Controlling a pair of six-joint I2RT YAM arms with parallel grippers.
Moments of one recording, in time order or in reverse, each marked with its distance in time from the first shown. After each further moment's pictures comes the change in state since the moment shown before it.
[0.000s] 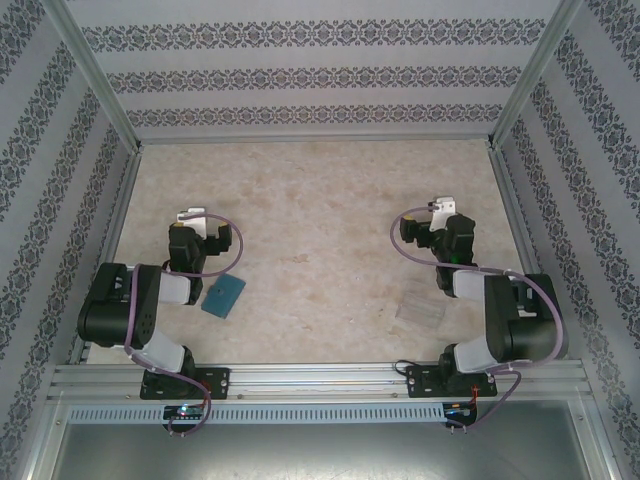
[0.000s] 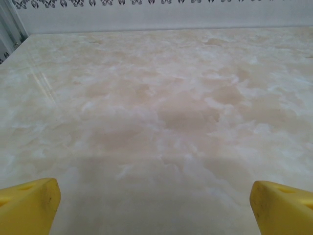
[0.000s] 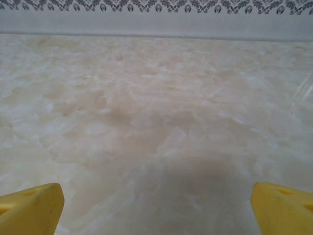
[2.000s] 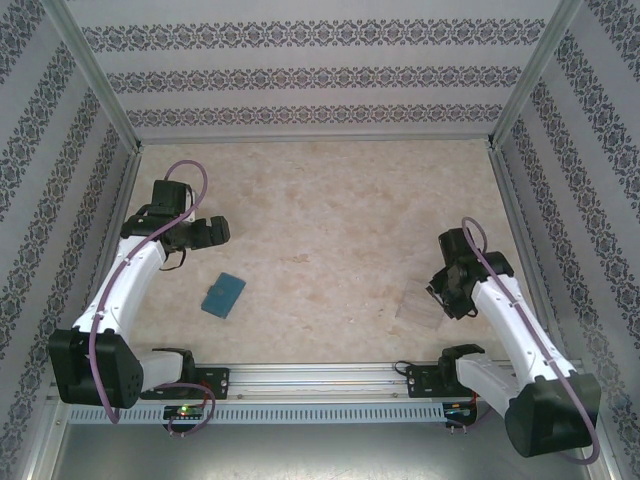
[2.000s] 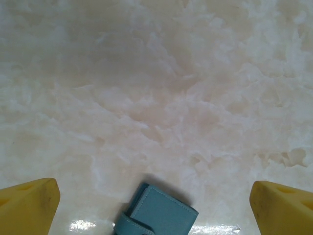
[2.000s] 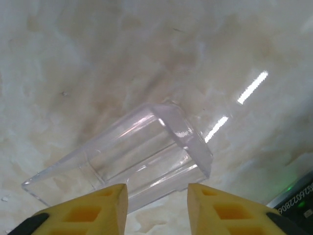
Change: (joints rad) left arm -0.019 -0.314 0.665 -1.663 0.147 -0.246; right arm 0.122 -0.472 0.292 -1.790 0.138 1.166
